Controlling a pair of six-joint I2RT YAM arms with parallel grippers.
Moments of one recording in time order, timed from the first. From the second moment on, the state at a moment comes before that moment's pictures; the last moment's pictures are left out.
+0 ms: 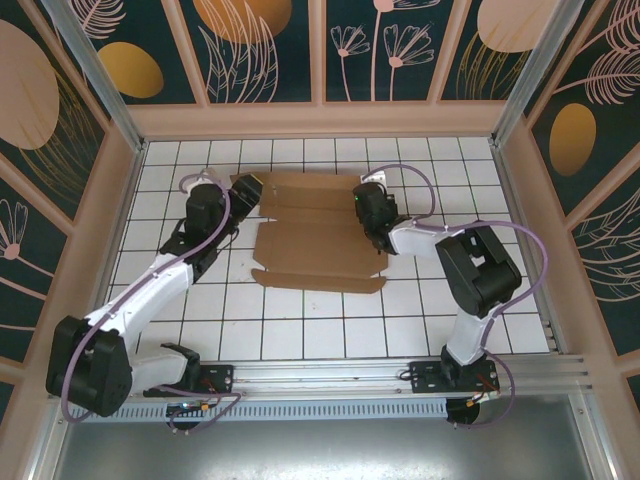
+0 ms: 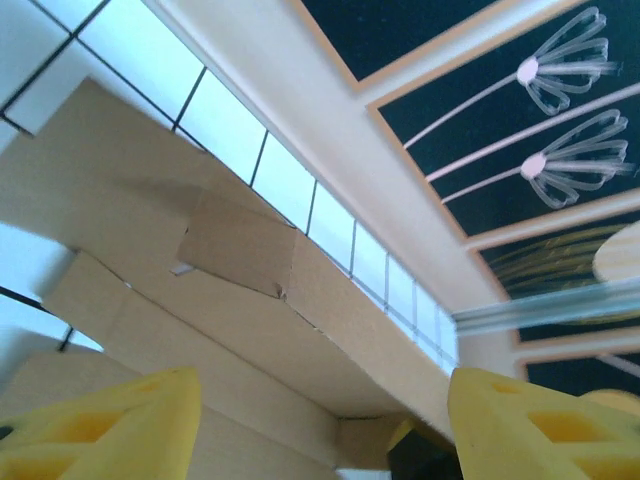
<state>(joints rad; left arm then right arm) -0.36 1.21 0.79 0.08 -0.01 -1.03 0.56 1.80 0.97 0.19 0.55 0.14</state>
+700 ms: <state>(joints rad) -0.24 1.55 1.05 -0.04 0.42 -0.74 0.53 1.75 0.91 0.22 0.42 0.08</state>
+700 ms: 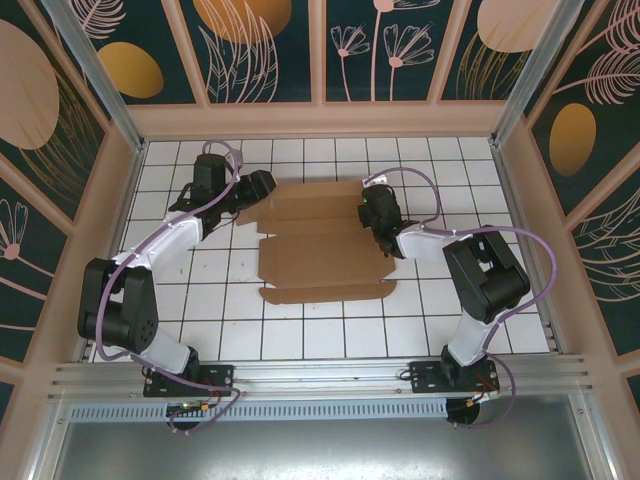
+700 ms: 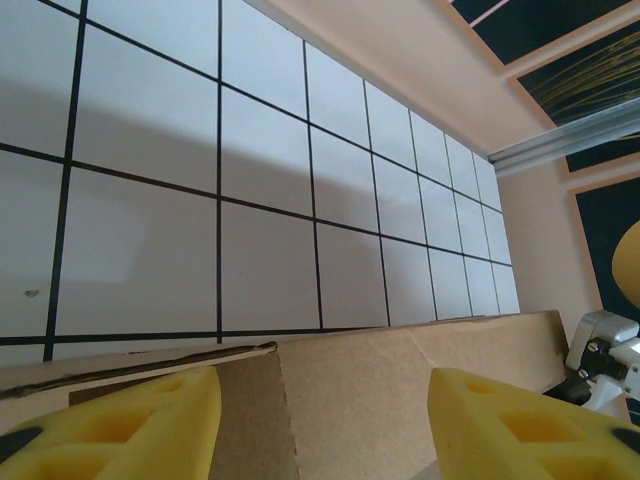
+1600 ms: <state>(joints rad) -0.24 1.56 0.87 0.26 0.45 -0.93 0.53 1.75 0.91 0.22 0.41 0.08</state>
